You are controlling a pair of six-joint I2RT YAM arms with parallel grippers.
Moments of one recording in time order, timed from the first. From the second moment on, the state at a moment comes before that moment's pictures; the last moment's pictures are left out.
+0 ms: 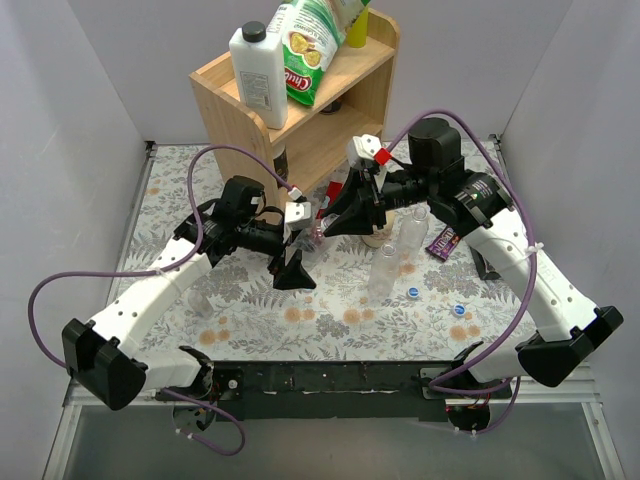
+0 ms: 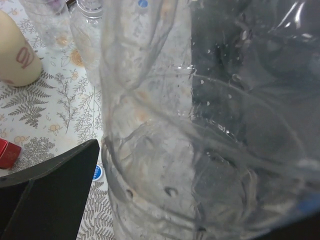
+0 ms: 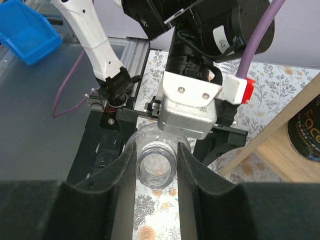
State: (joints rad) left arm -0.56 1.24 1.19 -0.70 0.94 0.44; right arm 0.68 1.36 1.65 -0.63 -1.07 -0.30
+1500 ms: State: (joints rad) left arm -0.25 0.65 1.07 -0.73 0.61 0.21; right arm 0.73 1.56 1.83 -1.07 -0.75 -0.71
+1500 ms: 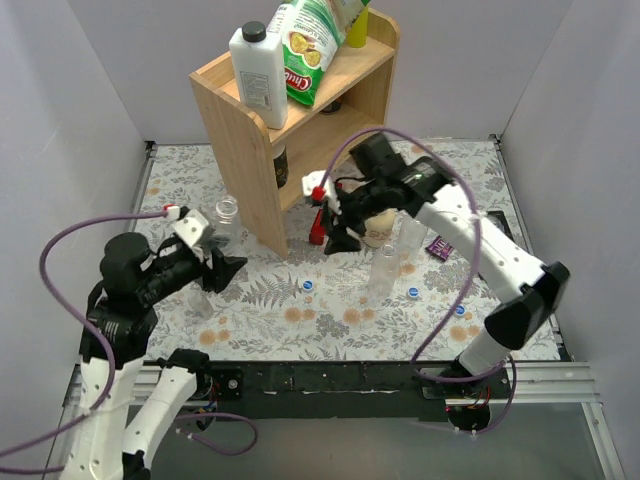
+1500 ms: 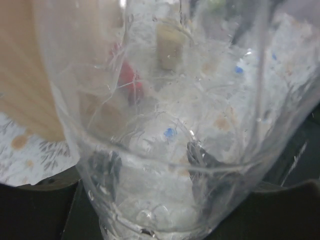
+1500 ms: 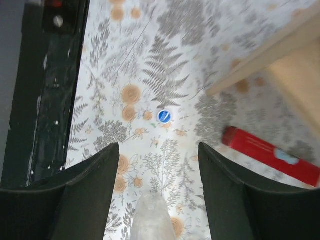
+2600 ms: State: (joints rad) left arm 0.18 0.47 0.98 -0.75 0.62 -0.08; right arm 0.95 1.99 1.45 -0.69 -0.42 -1.06
